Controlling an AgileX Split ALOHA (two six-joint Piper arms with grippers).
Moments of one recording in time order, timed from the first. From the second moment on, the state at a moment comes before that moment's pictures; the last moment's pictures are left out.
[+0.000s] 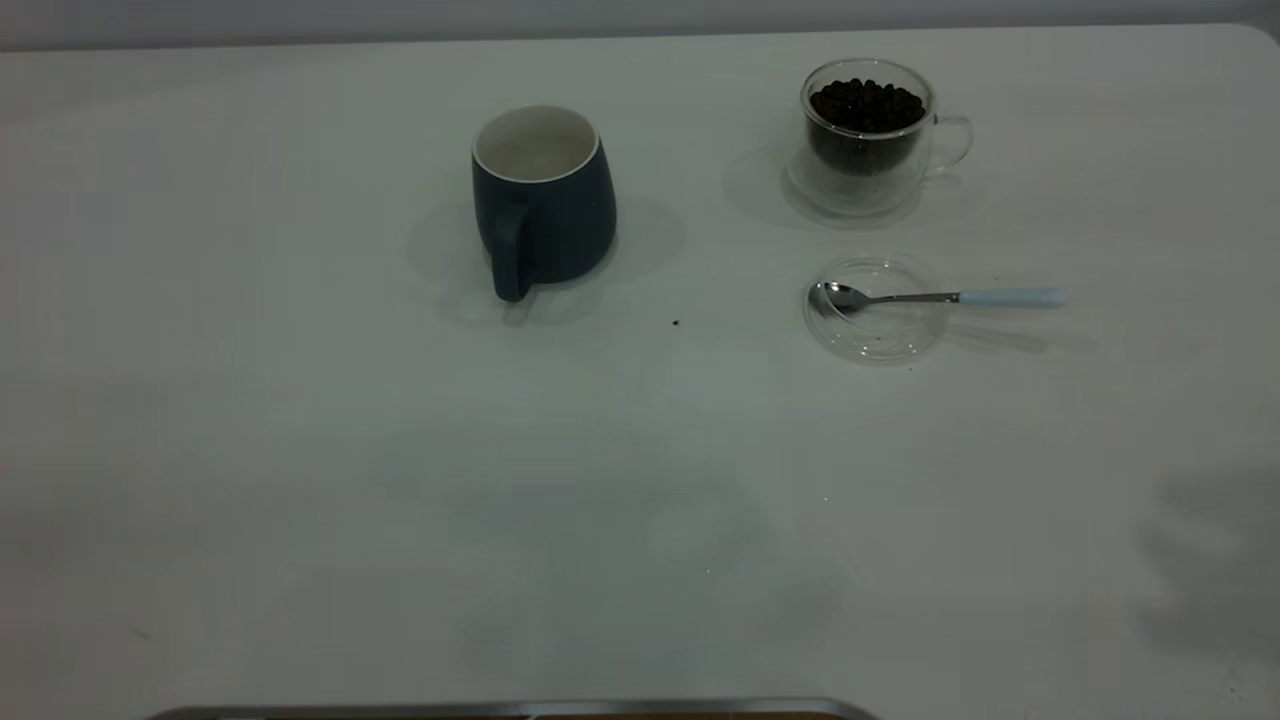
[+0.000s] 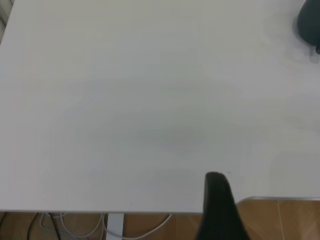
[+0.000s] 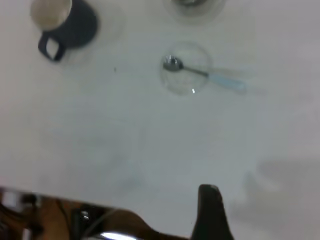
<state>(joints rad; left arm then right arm) 0.03 -0.02 -0.48 -0.01 1.14 0.01 -0.10 0.98 -0.84 0.40 0.99 -0.30</state>
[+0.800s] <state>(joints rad) 0.03 -0.02 -0.48 -0.01 1.14 0.01 -0.09 0.35 -0.67 0.36 1.23 -0.38</state>
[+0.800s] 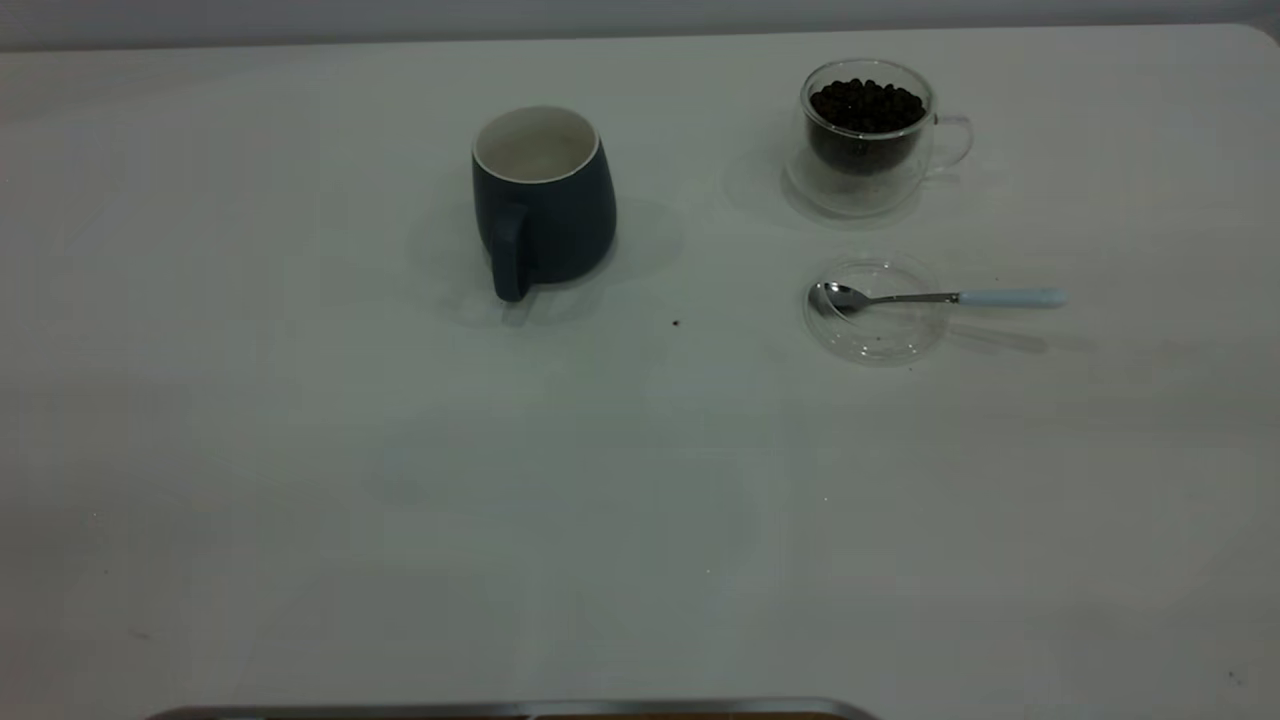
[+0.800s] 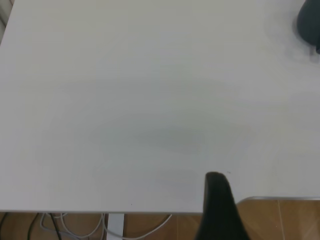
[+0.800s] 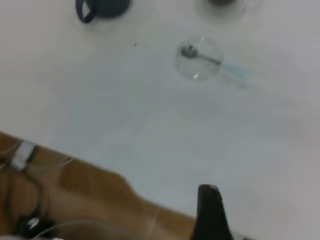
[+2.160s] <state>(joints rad) 0.03 -0.02 -0.48 -0.01 1.14 0.01 0.03 -0.01 -0.48 0.02 1.13 -0.04</state>
